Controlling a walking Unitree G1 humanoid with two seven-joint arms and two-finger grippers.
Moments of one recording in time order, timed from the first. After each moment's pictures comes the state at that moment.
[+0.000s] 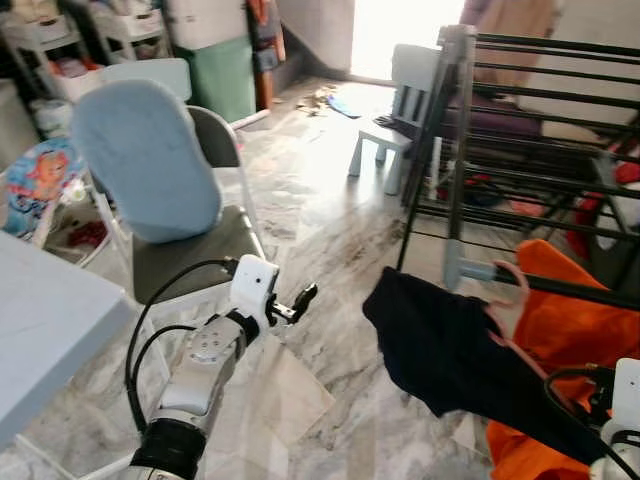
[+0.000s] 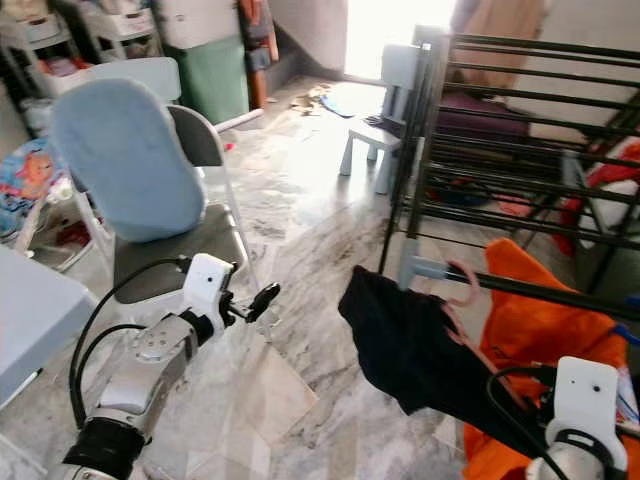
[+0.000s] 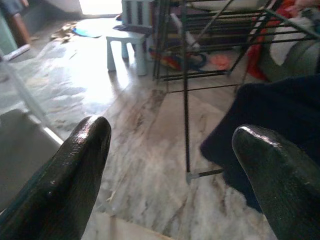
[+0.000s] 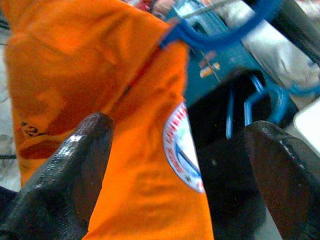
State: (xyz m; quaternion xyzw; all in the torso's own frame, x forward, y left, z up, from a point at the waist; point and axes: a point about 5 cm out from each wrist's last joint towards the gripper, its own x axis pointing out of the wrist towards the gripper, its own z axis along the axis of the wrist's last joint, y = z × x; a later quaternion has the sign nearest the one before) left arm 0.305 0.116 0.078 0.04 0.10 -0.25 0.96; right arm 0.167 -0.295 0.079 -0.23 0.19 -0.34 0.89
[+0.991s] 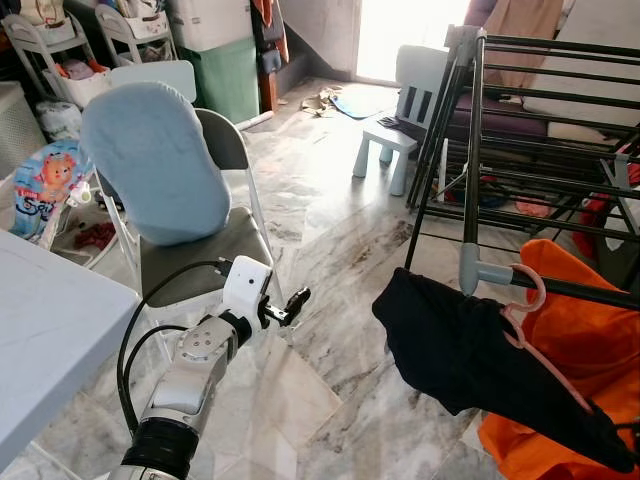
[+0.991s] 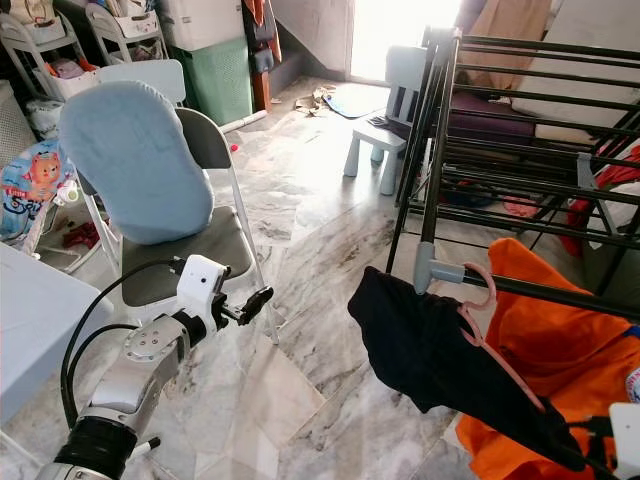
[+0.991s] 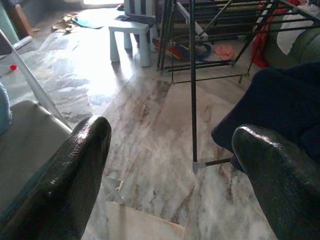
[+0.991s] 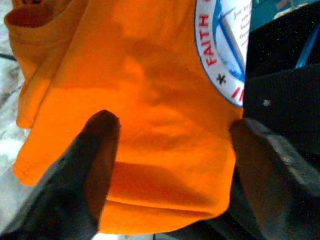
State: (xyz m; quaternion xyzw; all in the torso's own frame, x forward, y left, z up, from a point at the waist) left arm 0.305 0.123 0.076 0.04 0.12 -0.25 0.96; right arm 0.131 -0.378 0.038 -0.20 0.32 -0.23 0.90
